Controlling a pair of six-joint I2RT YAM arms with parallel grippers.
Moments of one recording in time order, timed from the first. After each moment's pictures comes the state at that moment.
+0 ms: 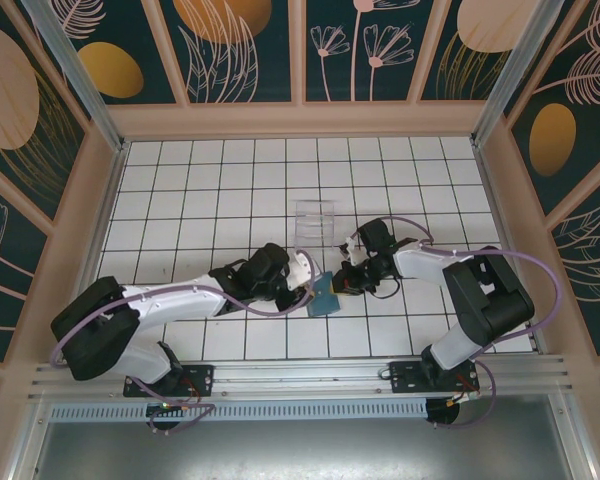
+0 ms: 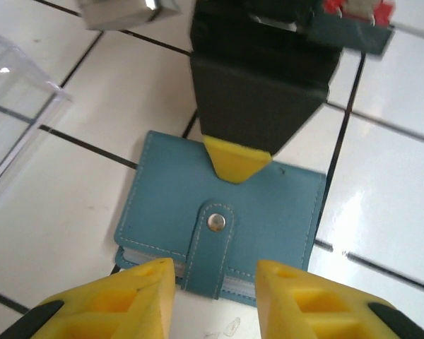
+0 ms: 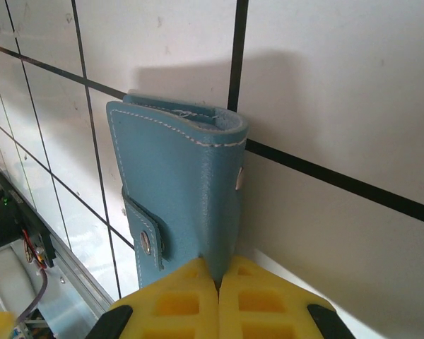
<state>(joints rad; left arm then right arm) -0.93 1.45 0.68 0.00 0.21 0.15 0.50 1.57 0.70 -0.36 -0.68 0.45</state>
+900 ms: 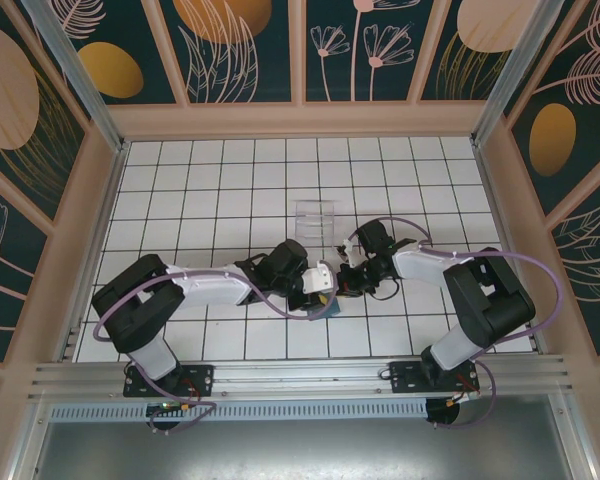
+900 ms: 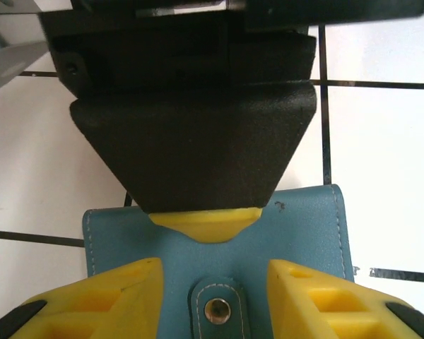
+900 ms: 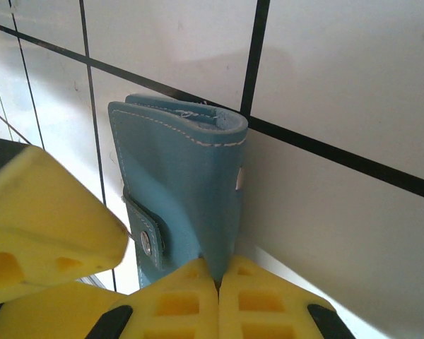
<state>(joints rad) -0.93 1.68 0.80 0.06 0.34 0.41 0.52 1.56 0.70 -0.38 -0.67 0.42</state>
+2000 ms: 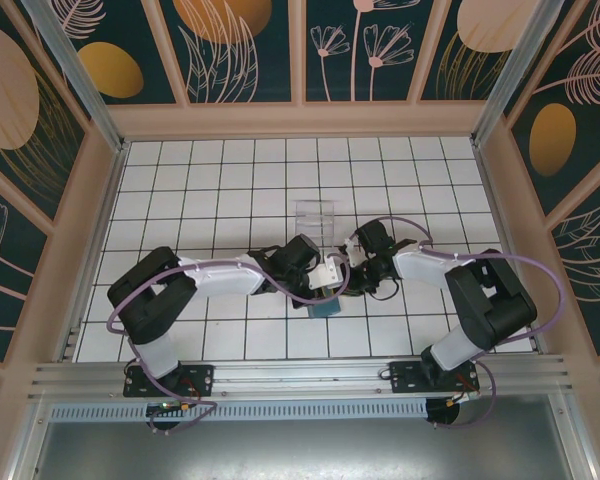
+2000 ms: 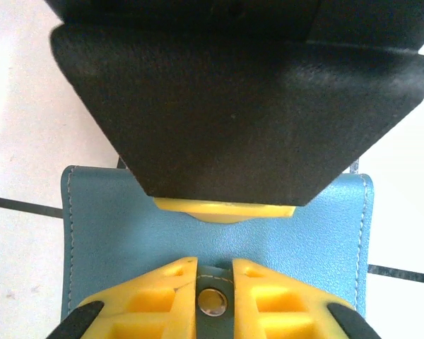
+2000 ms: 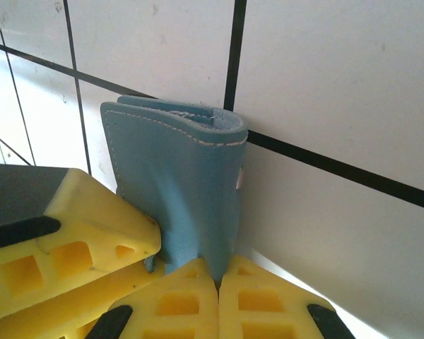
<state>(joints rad) -0.94 1.76 0.95 -0.18 0.28 0.34 0.53 1.55 0.69 -0.37 -0.63 0.45</state>
